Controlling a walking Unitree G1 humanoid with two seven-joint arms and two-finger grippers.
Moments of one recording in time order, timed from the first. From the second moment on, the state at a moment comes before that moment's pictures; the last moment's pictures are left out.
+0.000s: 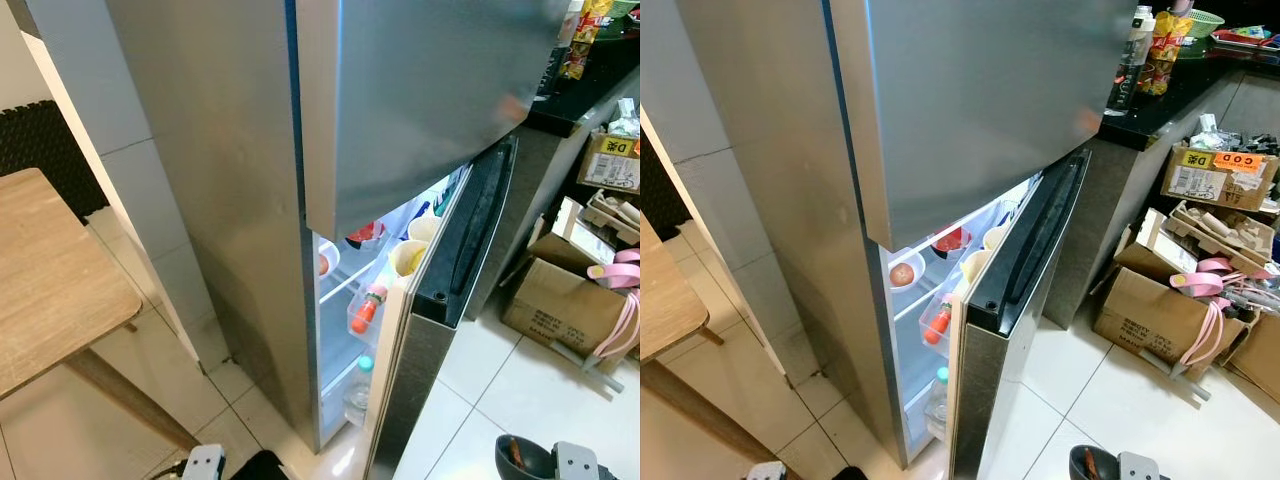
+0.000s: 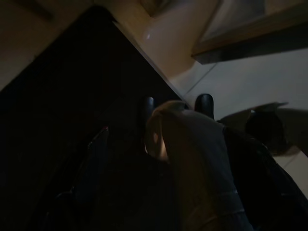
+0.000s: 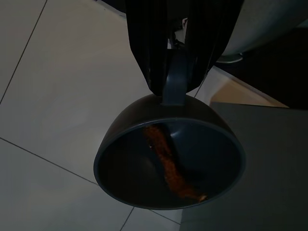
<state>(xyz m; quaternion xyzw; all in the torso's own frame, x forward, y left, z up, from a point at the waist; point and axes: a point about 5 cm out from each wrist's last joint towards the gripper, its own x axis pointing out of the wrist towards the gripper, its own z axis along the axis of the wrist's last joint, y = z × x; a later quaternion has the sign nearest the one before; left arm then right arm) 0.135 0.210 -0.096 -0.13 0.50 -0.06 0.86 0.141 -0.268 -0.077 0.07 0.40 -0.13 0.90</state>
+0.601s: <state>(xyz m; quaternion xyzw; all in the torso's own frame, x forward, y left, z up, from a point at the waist) 0.123 0.194 -0.103 -0.11 0.52 -0.07 0.84 0.144 -0.270 -0.076 0.06 0.40 -0.12 0.91</state>
